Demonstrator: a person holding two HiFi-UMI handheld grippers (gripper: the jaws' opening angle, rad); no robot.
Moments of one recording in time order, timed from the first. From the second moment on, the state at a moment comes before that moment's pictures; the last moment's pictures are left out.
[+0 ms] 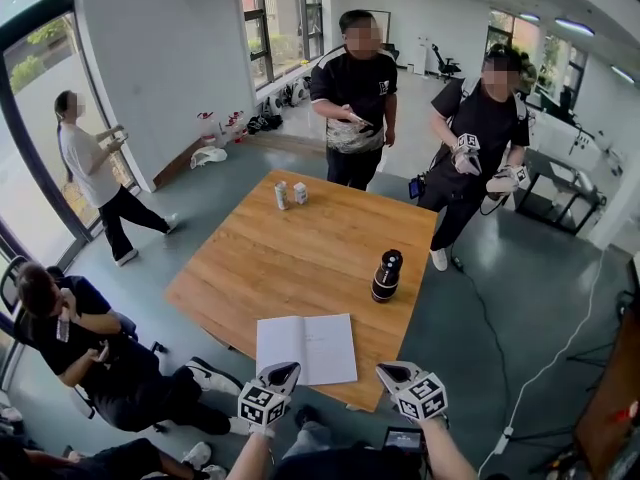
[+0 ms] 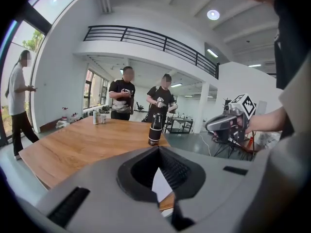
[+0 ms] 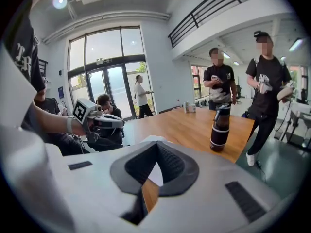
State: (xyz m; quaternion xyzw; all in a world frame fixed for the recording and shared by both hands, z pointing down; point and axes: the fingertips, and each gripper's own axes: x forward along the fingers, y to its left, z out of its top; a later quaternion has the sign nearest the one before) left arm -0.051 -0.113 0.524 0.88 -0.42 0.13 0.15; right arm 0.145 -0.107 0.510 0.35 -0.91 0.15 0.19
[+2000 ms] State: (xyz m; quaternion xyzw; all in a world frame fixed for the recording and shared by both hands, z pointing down) left arm 0.000 -0.006 0.475 0.88 -0.45 0.07 0.12; right arm 0.199 -0.015 0.469 0.34 -0.92 0.10 0.17
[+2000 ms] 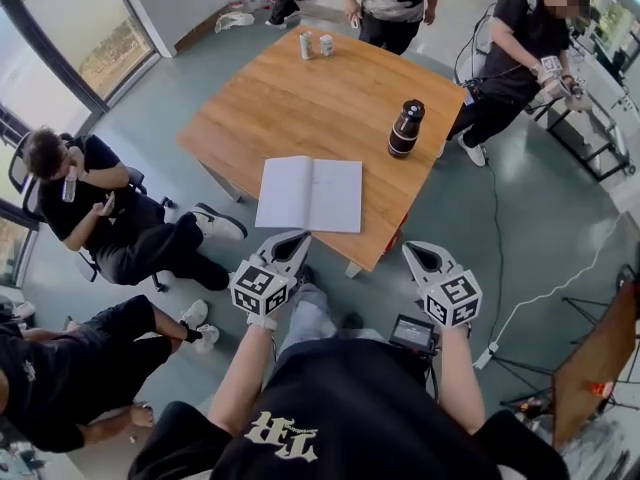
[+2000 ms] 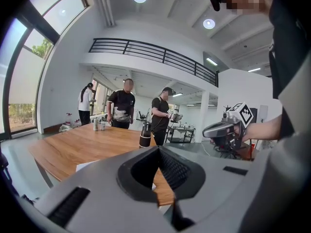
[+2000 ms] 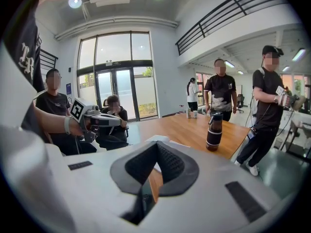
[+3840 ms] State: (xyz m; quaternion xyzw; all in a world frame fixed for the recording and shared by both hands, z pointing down) left arm 0.105 -0.160 0.764 0.86 -0.15 0.44 0.20; right arm 0.291 -0.035 0.511 0.53 -0.78 0.23 0.25
